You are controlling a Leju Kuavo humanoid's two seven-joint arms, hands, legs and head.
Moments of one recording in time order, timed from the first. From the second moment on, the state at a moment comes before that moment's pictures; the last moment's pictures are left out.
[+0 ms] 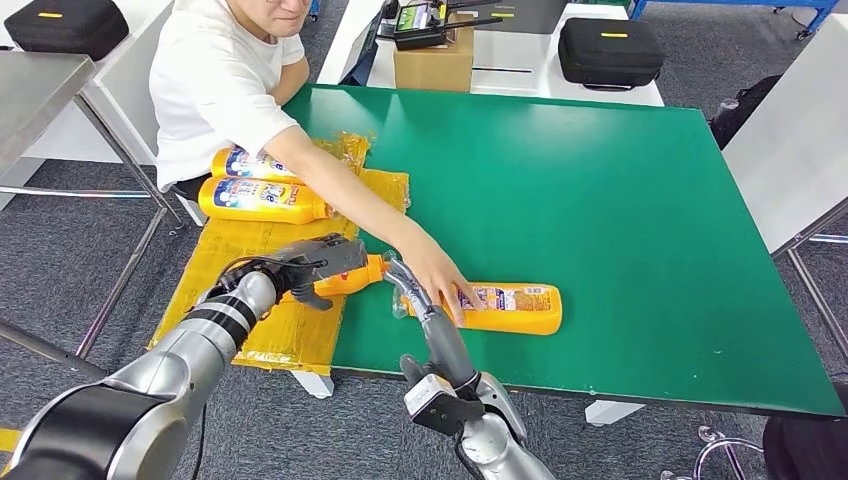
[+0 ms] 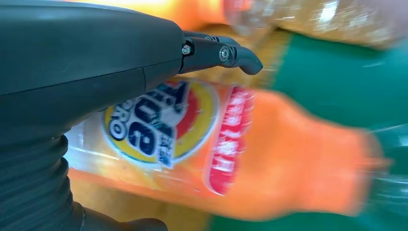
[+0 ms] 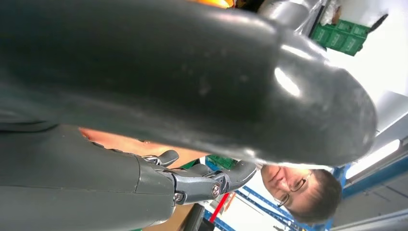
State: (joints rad) left arm -0.78 -0.06 -0.17 -0.39 -0.96 -0.22 -0.15; right arm -0.20 0.20 0.61 -1.10 0.45 -0.19 -0.68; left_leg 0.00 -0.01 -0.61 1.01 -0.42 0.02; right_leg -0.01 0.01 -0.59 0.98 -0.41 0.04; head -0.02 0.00
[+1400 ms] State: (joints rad) left arm -0.18 -0.10 -0.14 -1.61 -0.11 0.25 -0.35; right arm -0.15 0.19 0.44 -1.13 0.52 -0.47 -0.45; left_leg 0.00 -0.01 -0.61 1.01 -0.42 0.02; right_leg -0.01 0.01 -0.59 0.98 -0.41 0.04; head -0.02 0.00
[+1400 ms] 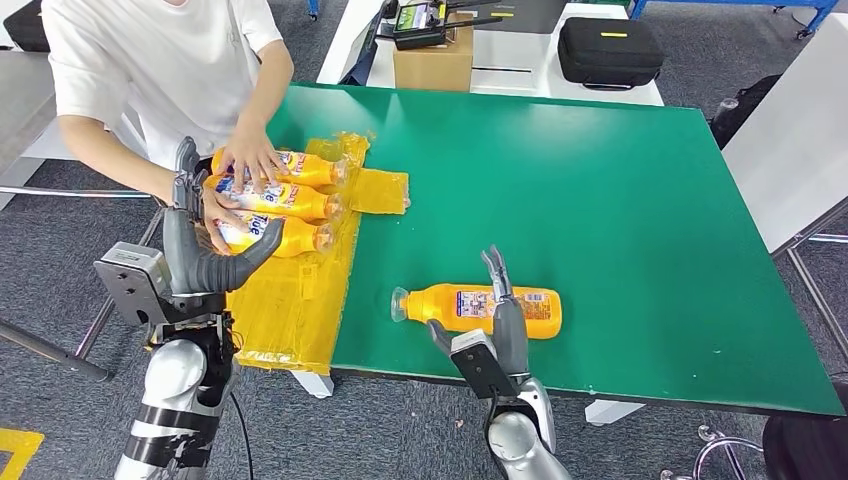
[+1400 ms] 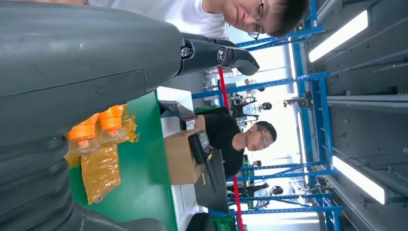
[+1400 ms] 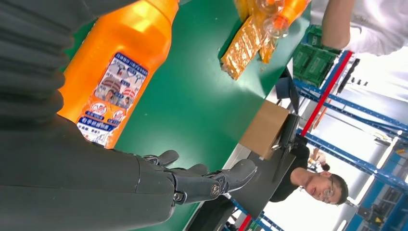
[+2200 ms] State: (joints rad) left arm -0.10 -0.11 -0.17 -1.68 -0.11 0.22 -0.38; right arm -0.31 0.03 0.36 -0.85 1.07 -0.47 -0.25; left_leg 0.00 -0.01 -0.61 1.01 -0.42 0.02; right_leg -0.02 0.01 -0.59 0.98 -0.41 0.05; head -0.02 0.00
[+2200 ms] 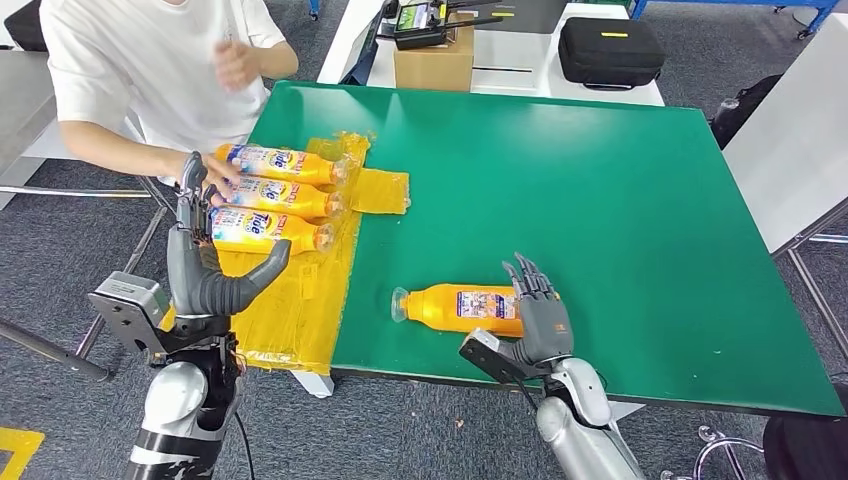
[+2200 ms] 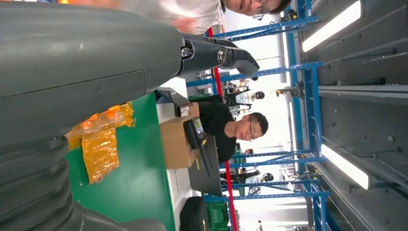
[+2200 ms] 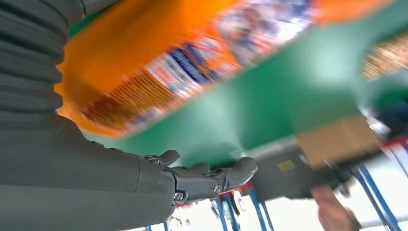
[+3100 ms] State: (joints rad) left arm -0.07 -0.14 -0.17 -1.74 -0.14 0.16 -0.35; right arm -0.56 0.00 0.55 -0.63 1.28 -0.12 0.00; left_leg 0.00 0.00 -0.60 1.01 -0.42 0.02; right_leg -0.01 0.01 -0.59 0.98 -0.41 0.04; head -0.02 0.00
